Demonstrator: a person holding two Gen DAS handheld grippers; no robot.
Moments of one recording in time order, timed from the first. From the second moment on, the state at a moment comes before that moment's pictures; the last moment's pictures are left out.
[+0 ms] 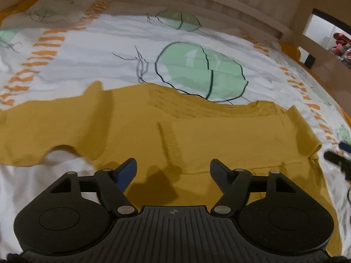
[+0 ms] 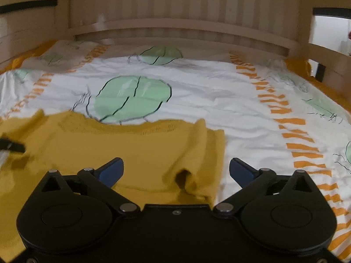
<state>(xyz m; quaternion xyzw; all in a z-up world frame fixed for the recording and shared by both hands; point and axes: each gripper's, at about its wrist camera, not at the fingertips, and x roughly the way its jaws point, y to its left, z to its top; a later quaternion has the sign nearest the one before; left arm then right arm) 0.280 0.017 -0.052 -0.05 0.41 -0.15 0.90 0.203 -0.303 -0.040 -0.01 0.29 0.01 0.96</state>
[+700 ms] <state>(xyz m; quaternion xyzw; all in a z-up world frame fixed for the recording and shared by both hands) 0.322 -0.022 -0.073 -0.04 0.44 -0.10 0.89 0.211 -0.362 -0.061 0.18 0.34 0.02 0.92</state>
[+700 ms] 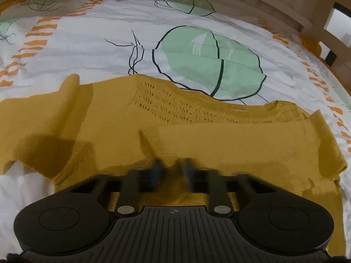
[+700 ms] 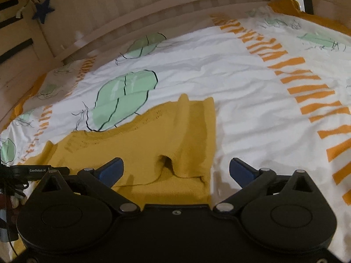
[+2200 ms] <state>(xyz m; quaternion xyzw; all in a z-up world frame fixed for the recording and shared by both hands) 0.327 0.049 -0.069 -0.02 0.43 -0.07 0.90 0.224 -0.367 -0.089 0.15 0.42 -0.02 0.89</state>
